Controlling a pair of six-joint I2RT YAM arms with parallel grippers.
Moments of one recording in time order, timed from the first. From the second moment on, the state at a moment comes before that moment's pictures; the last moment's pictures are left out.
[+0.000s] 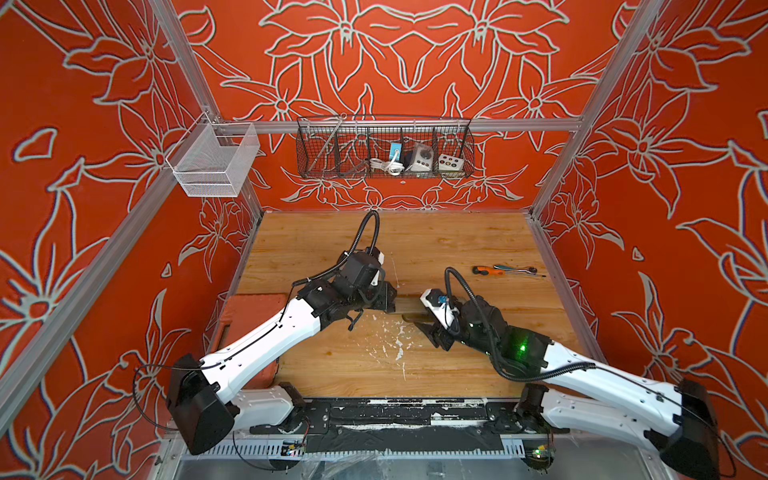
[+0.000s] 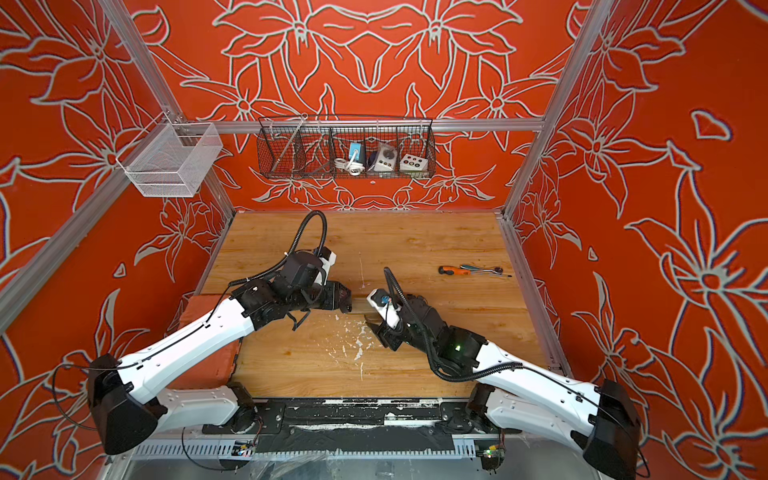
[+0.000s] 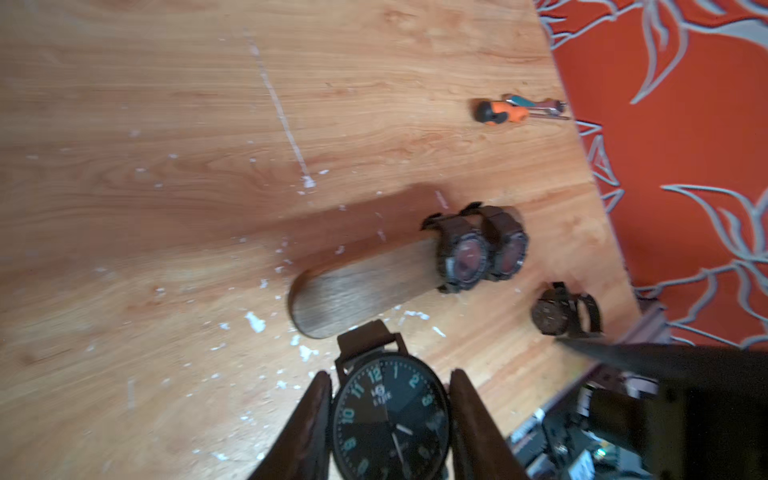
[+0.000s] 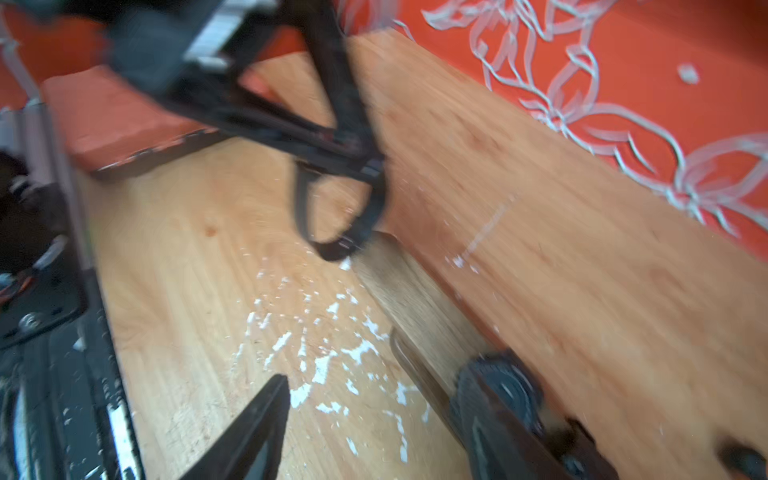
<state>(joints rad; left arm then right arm) -0.68 1.23 1.07 -0.62 0.00 -0.58 0.95 0.95 0.66 -0.25 0.10 0.02</state>
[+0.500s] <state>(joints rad) -0.60 1.30 0.94 -0.50 -0.14 -0.53 0.55 0.98 0.74 -0.54 0.13 0.40</state>
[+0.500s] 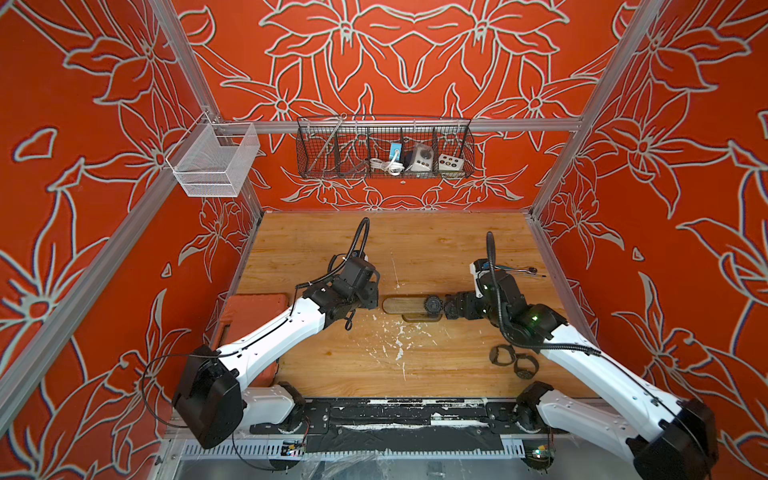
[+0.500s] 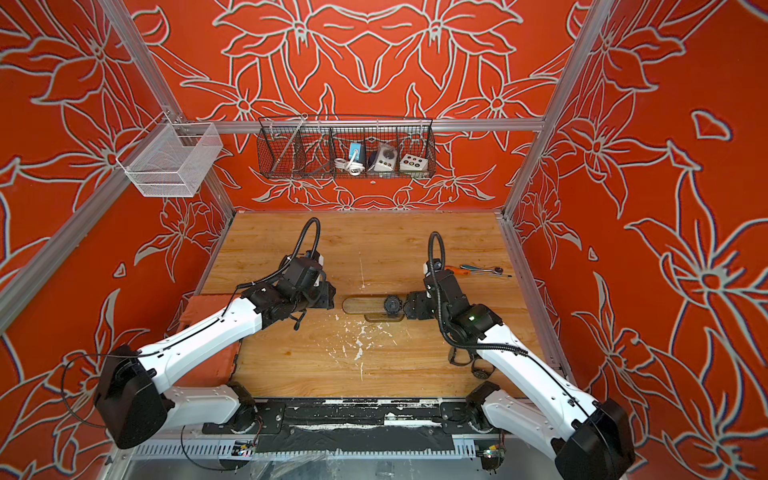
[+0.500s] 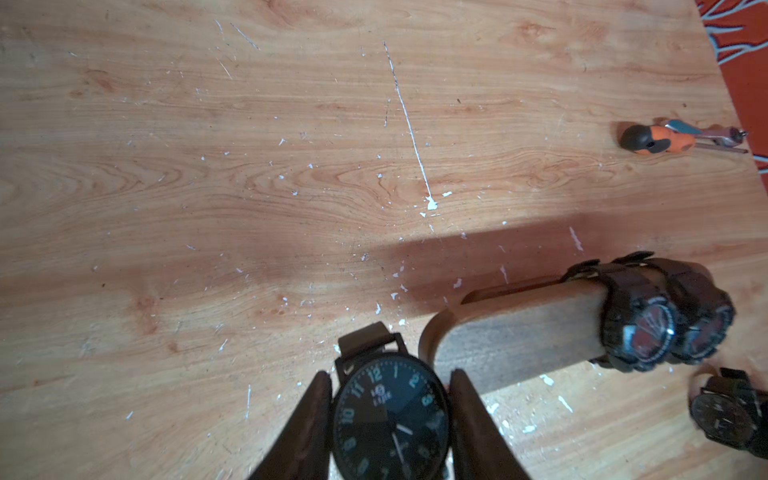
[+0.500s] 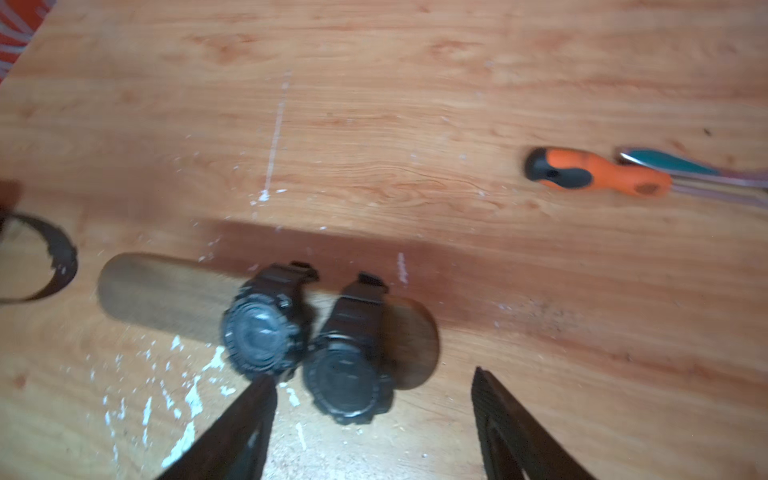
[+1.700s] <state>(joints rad) -0.70 1.48 0.96 -0.33 -0.02 -0.44 0.40 1.10 0.64 -0.37 -0.13 0.55</state>
